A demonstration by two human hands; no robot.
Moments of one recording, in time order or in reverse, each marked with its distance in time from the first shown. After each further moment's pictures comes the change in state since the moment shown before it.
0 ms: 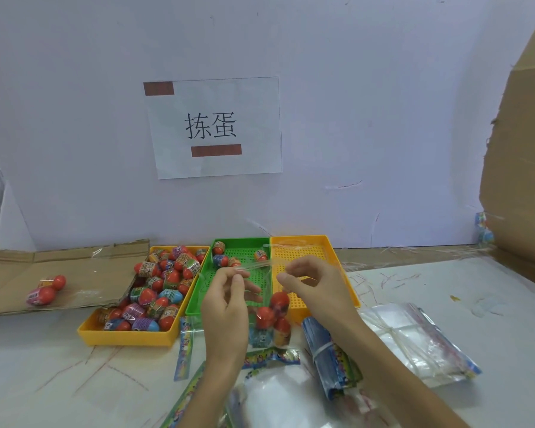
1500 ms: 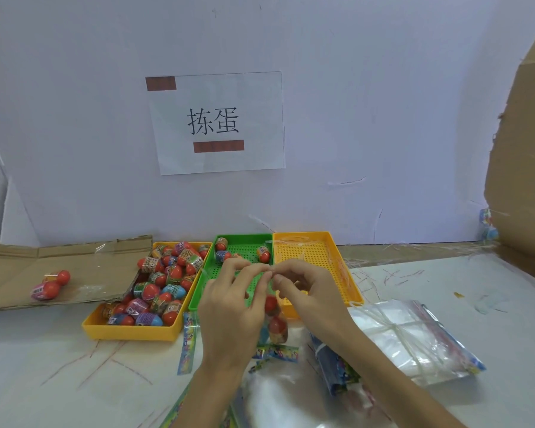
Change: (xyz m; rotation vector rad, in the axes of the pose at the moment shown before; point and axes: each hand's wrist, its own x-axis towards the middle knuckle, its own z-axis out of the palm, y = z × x) left_hand 0.003 -0.004 -0.006 0.516 0.032 0.748; right_hand -0.014 -0.006 0.012 -0.043 -0.110 -0.336
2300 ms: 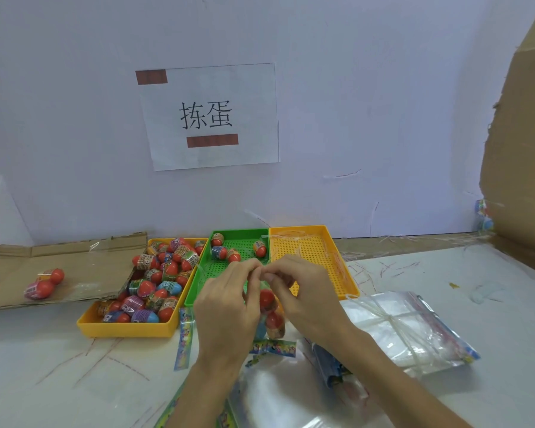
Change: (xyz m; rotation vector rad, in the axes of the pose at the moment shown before) left_hand -0.006 -0.006 0.004 0.059 0.020 0.077; right_hand -0.003 0.004 0.002 -0.292 0.017 -0.284
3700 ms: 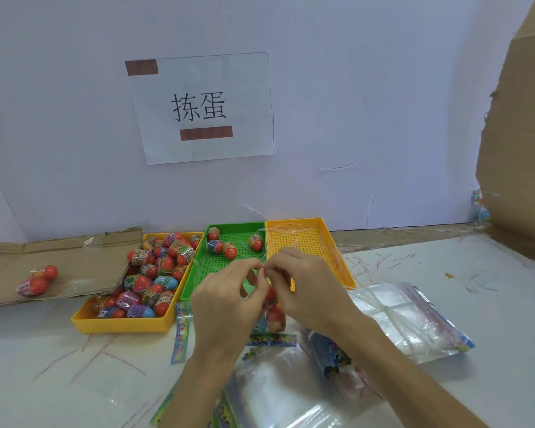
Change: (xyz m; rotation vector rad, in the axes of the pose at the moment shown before) left_hand 0.002 0.005 -0.004 -0.026 -0.065 -0.004; right_hand 0.003 -0.005 -0.015 -0.179 -0.116 -0.042
